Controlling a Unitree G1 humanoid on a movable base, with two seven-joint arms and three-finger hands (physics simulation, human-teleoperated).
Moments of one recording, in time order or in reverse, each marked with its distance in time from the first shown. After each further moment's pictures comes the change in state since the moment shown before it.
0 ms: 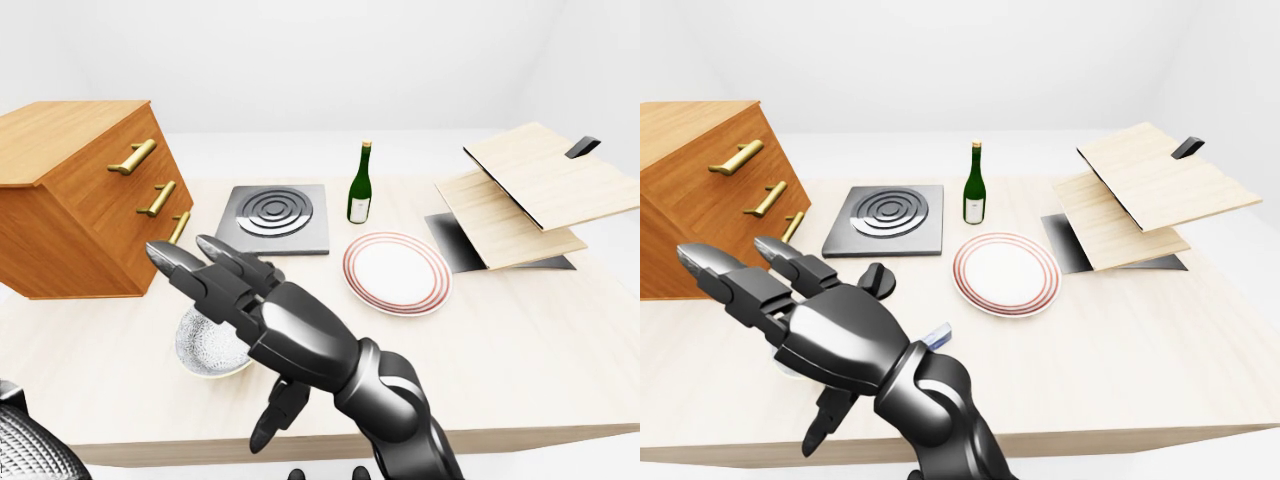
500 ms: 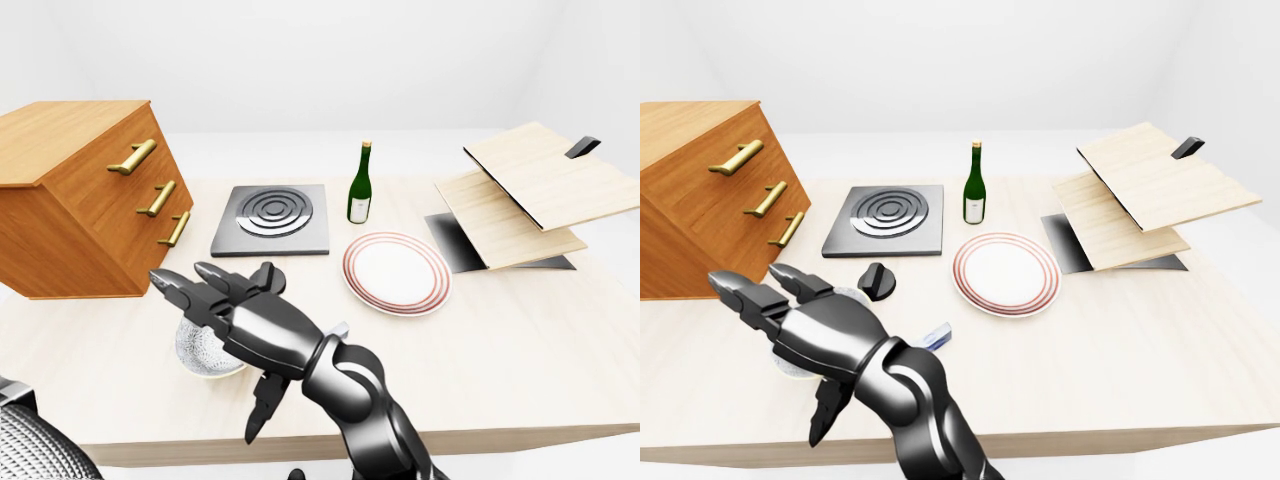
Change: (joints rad) left arm -0.002 0.010 -0.011 0.000 -0.001 0.000 0.000; right arm -0.011 0.060 0.015 0.213 -0.124 0.000 0.046
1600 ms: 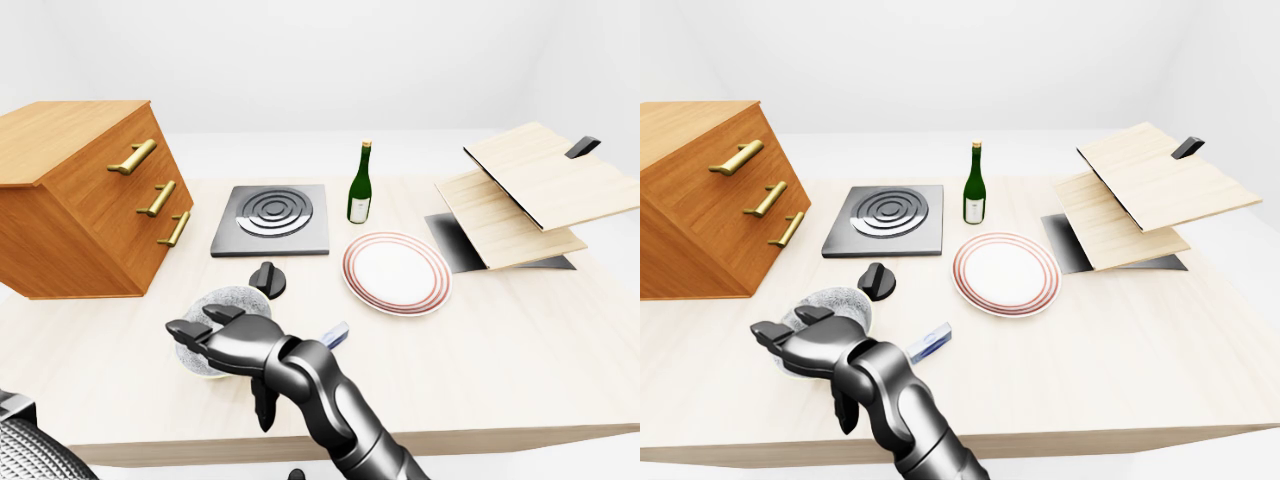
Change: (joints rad) left arm 0.031 0.082 0.054 0.000 -0.065 0.000 0.000; right arm -0.093 0.111 -0.053 0.461 -0.346 -0.137 0.097
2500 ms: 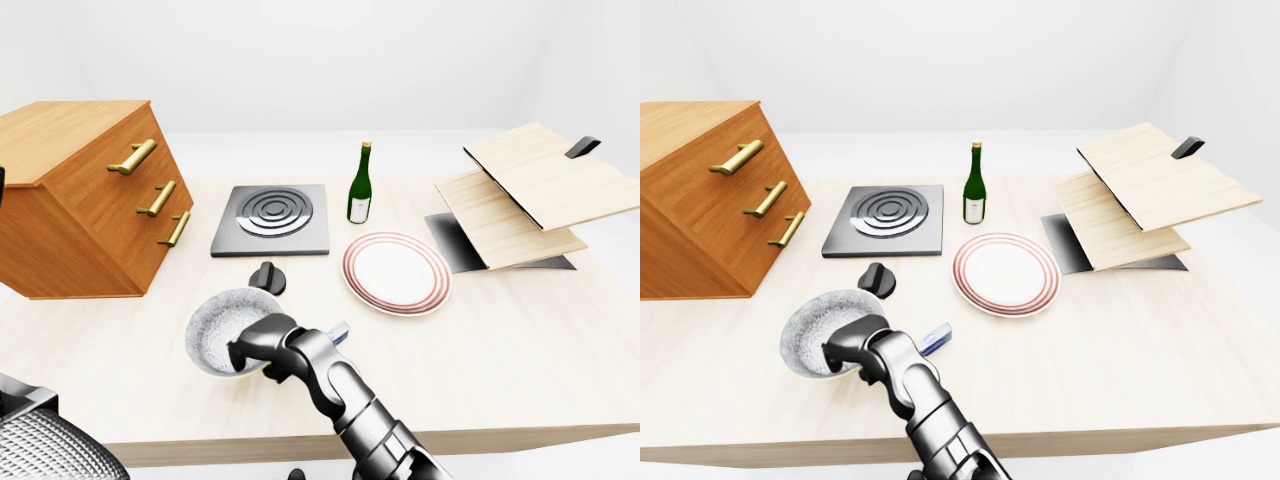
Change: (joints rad) left arm 0.032 0.032 0.013 0.000 -0.014 0.000 0.000; right arm -0.138 -0.009 -0.151 0.362 -0.181 -0.038 -0.046
